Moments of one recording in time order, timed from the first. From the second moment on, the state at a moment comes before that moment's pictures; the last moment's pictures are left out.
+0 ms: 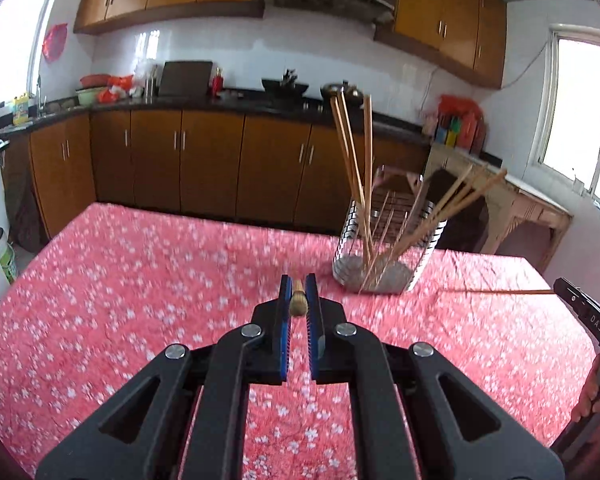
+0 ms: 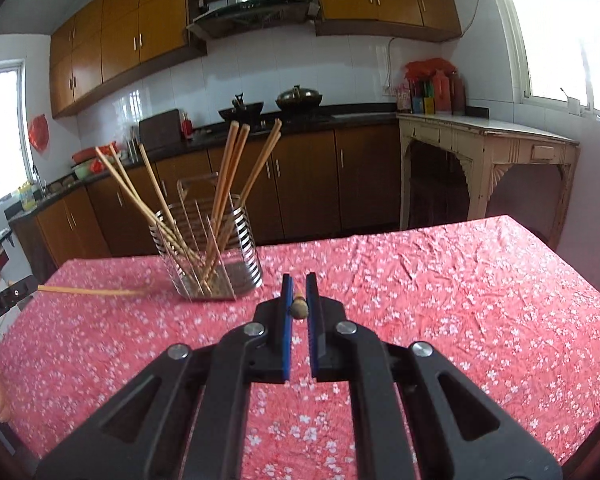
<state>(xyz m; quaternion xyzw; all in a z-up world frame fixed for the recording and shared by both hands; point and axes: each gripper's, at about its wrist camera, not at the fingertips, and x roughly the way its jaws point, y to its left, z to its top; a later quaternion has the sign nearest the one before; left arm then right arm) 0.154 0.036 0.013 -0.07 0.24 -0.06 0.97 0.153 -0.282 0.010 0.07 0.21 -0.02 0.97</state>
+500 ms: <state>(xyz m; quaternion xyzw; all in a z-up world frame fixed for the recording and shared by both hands) 0.160 0.047 0.046 -0.08 0.21 -0.05 0.97 0.155 -0.290 0.054 0.11 0.15 0.00 0.98</state>
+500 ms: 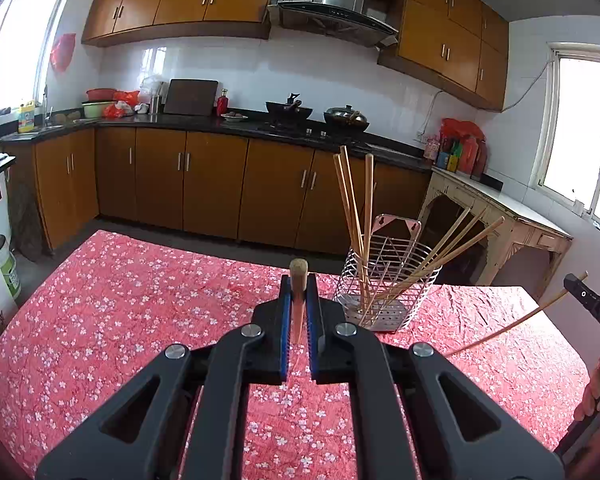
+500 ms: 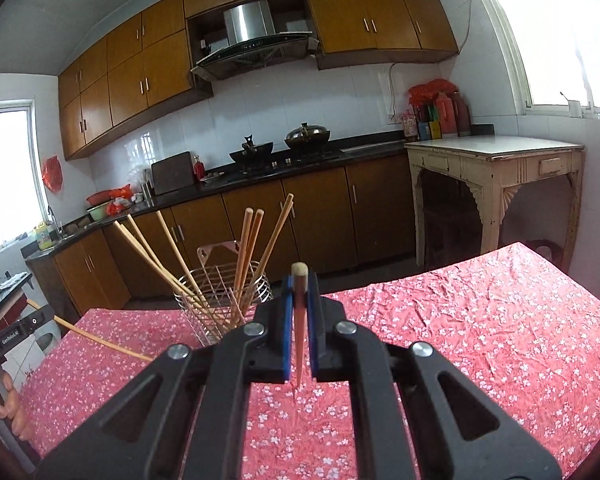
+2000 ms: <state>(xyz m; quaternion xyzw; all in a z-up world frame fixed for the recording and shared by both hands) 0.305 -0.041 0.121 -0.12 0.10 0.00 0.99 0.318 -0.252 0.122 0.14 0.08 0.08 0.98</state>
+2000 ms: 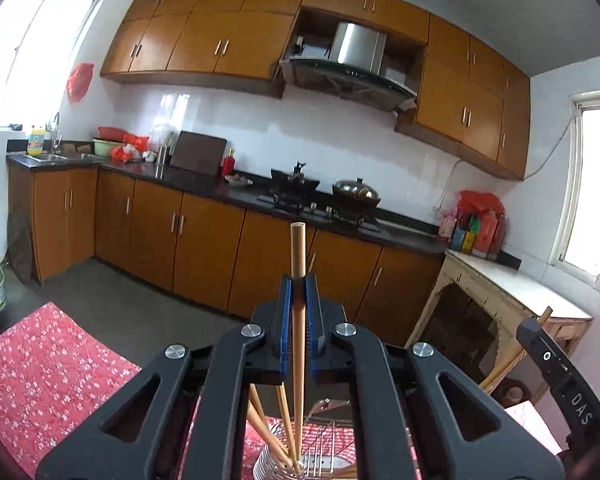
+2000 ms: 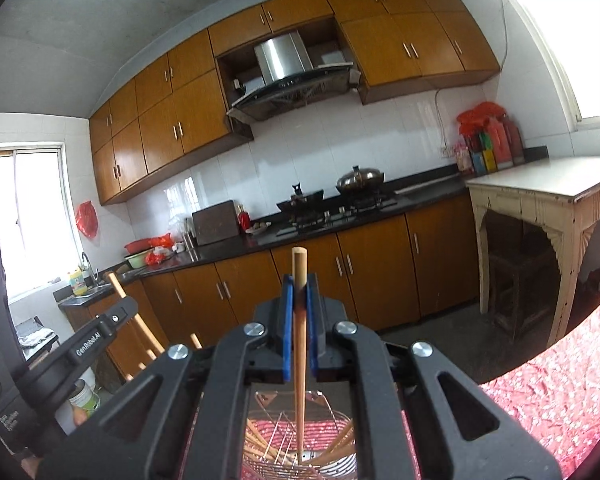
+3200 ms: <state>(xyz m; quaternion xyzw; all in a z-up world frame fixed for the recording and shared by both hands) 0.198 0.029 0.118 -0.09 0.16 0.02 0.98 0.216 -0.252 0.109 0.12 0.14 0.01 0.98</state>
